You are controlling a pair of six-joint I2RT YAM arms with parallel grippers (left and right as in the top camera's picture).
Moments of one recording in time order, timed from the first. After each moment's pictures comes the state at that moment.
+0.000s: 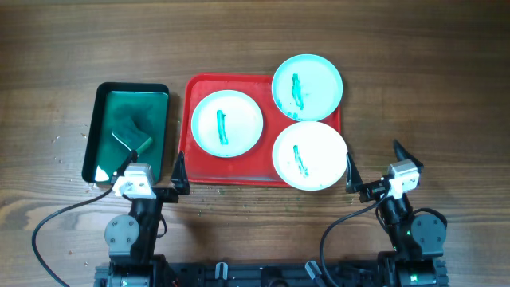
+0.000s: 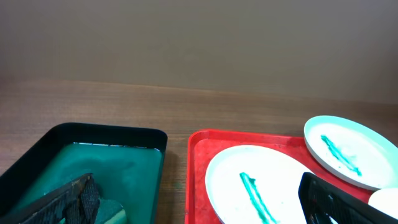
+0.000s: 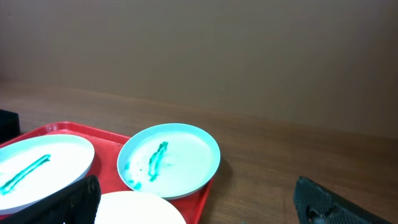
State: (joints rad) left arm 0.00 0.01 0.01 -0.07 0.08 -0.12; right arm 0.05 0.01 0.01 0.01 -0.20 -0.06
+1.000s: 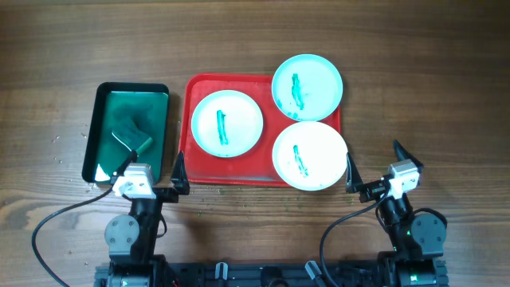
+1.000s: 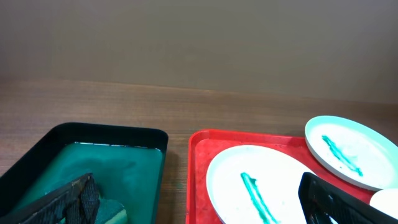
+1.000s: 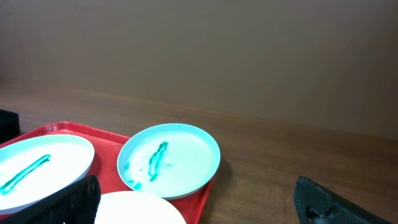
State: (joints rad) left arm 0.00 0.02 0.01 -0.07 0.08 -0.12; right arm 0.05 0.01 0.01 0.01 -0.20 -0.06
